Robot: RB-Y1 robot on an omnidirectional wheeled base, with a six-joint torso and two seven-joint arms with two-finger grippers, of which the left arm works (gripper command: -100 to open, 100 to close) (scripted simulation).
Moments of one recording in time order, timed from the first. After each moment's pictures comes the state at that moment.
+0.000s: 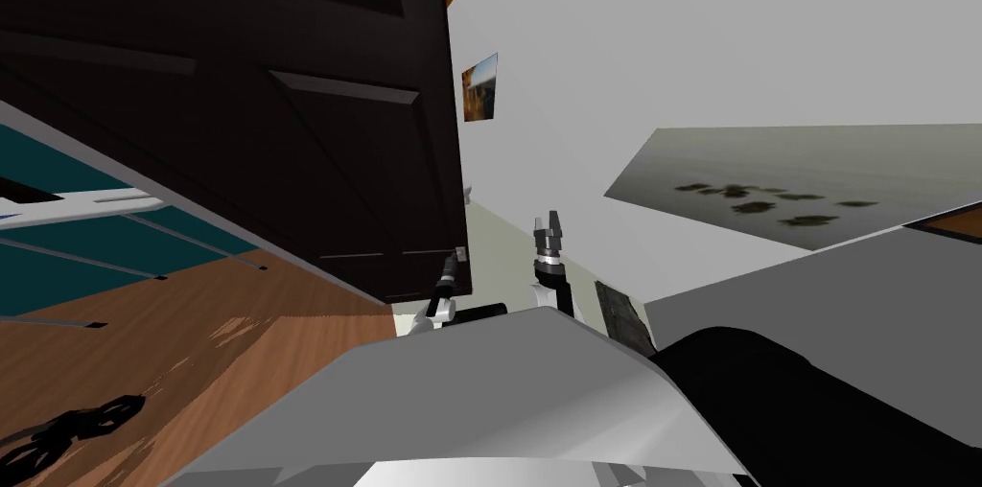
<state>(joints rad) -0.17 0.00 -0.37 -0.61 0.45 -0.84 -0.28</state>
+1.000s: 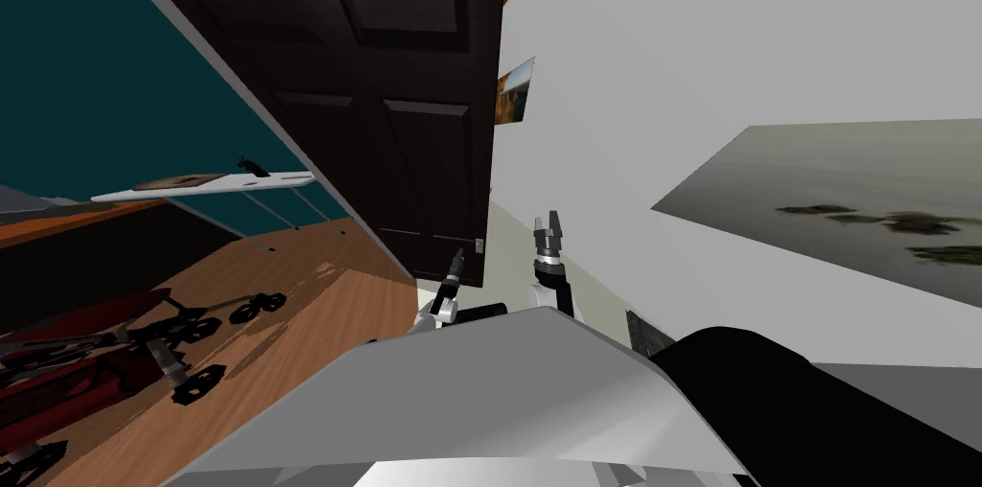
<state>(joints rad) -0.23 0.00 -0.48 -0.52 0.40 -0.85 -0.20</state>
